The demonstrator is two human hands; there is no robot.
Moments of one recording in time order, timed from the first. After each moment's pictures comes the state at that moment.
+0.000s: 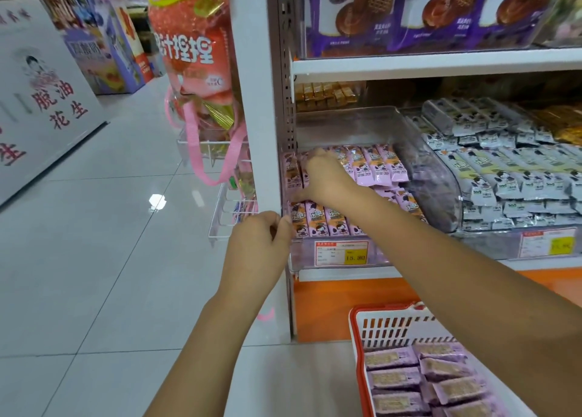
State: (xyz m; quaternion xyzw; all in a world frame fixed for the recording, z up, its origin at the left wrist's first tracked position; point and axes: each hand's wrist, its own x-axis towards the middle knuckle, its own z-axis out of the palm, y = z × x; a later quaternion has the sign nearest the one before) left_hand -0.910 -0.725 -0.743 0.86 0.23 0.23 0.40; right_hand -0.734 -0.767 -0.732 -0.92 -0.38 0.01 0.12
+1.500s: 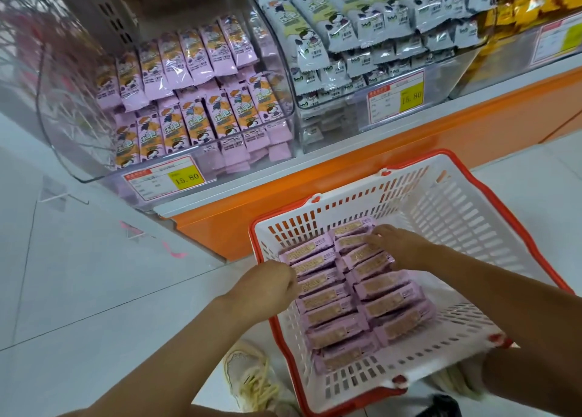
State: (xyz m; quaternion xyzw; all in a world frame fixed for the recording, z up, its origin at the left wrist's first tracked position) left_hand -0.898 -0.875 -0.906 0.94 -0.07 -0.29 0.15; right_hand -0.760 -1.146 -1.012 -0.88 -0.37 0.30 -0.09
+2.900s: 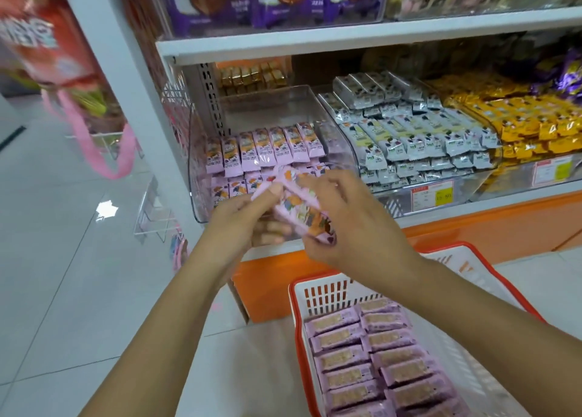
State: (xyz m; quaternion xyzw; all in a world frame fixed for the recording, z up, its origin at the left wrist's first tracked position) left_hand -0.884 -0.803 -0.722 0.66 0.15 0.05 0.73; right_hand -0.827 -0.969 -0.738 -0.87 -0.41 -0.16 0.23
